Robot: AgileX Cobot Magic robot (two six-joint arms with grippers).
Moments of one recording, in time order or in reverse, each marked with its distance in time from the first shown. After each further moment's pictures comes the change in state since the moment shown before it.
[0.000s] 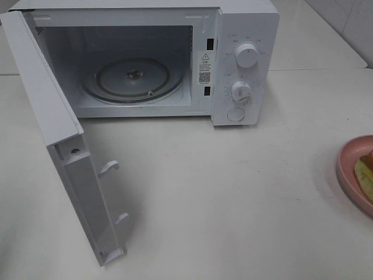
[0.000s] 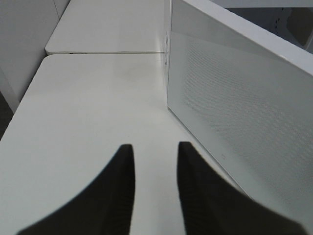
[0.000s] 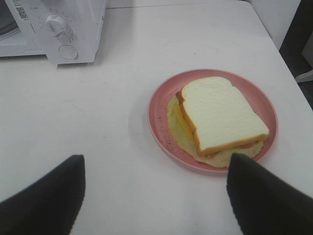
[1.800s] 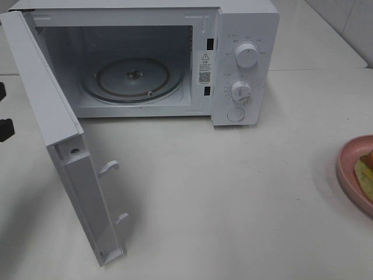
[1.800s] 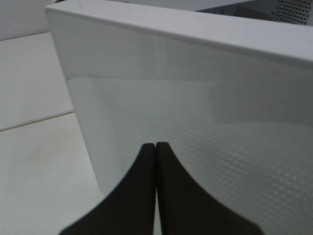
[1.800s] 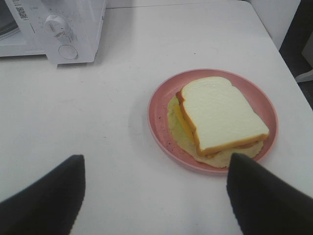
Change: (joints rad) left arm -0.134 1.121 0.242 0.343 -1.563 -0.132; right arm 0.000 0.000 0.000 0.000 0.000 0.000
